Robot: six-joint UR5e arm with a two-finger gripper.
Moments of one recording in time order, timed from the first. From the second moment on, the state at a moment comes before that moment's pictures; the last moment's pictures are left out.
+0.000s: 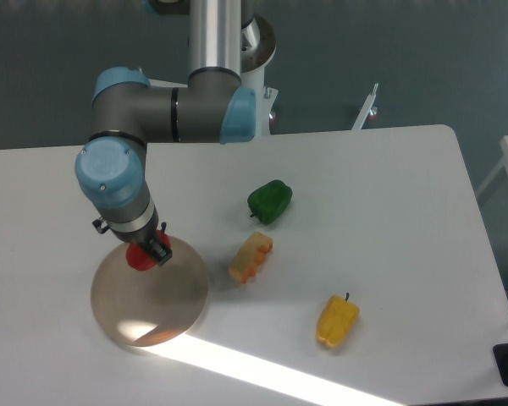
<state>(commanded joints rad) 1.83 -2.19 -1.14 -1.51 1.57 0.79</state>
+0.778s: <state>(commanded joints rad) 1.82 -2.28 -1.12 -1.47 1.62 0.79</state>
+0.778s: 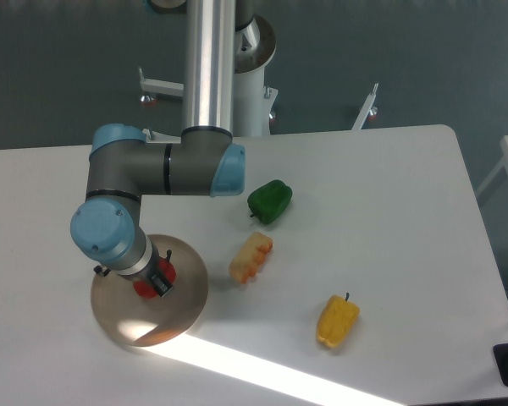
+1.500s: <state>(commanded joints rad) 1.82 -2.29 -1.11 -1.47 1.64 0.79</state>
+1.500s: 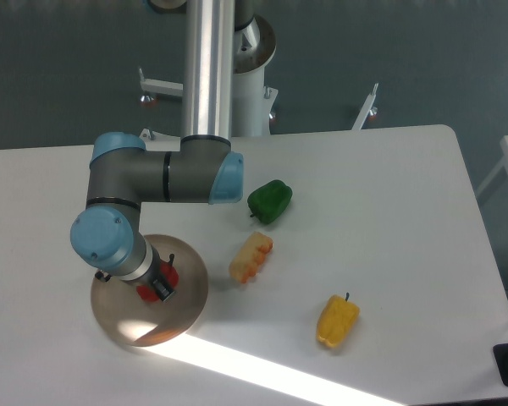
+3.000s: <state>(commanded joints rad) 1.81 -2.30 -1.11 -1.46 1.64 0.80</state>
